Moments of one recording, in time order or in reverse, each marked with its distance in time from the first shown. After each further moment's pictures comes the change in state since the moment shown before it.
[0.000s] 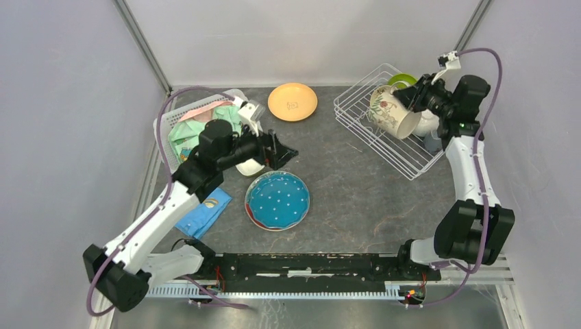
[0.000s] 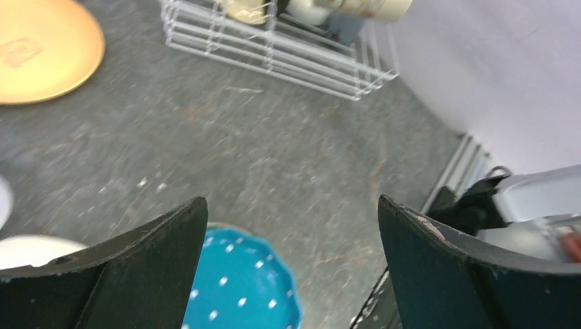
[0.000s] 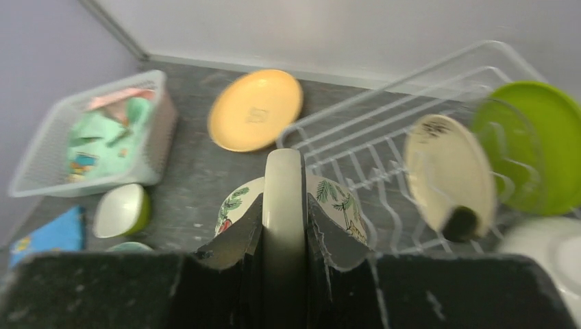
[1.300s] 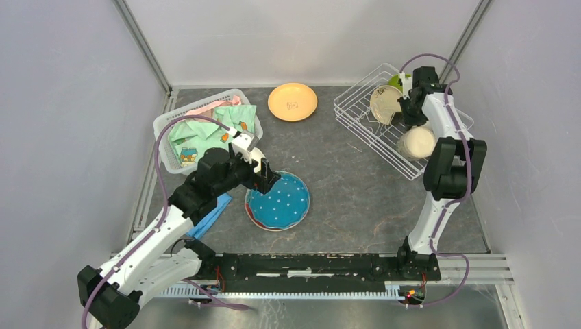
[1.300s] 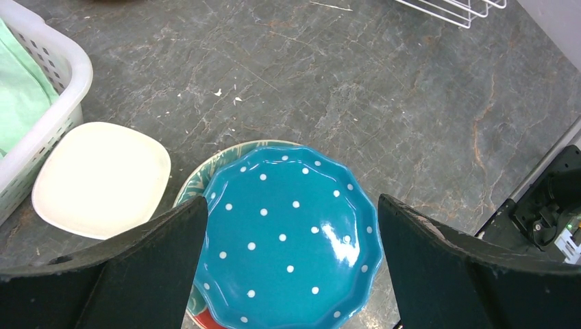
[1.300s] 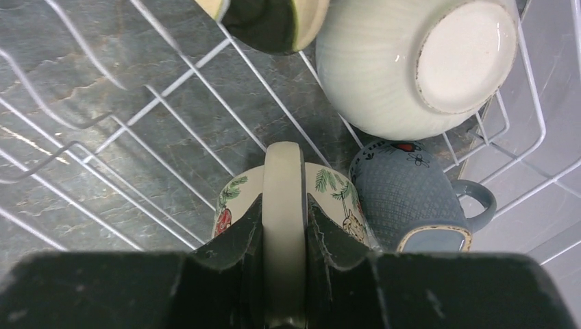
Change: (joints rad) left arm 0.000 -0.249 -0.317 -0.101 -0.213 0.165; right arm 0.122 0.592 0.593 -0.958 0.874 -0.531
